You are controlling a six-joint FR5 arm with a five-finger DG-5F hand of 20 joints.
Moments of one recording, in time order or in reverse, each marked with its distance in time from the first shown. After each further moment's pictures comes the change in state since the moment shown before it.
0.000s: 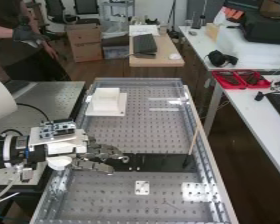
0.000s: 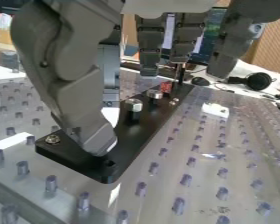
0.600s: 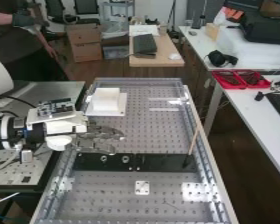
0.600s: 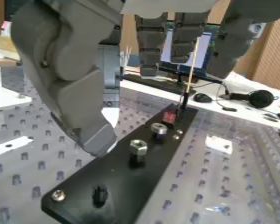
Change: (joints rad) arm 0.038 0.100 -0.018 -0.020 0.007 0.020
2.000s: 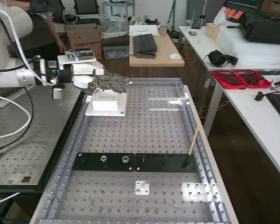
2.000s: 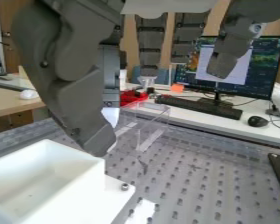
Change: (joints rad) arm 0.540 0.324 -0.235 0.047 0.483 0.308
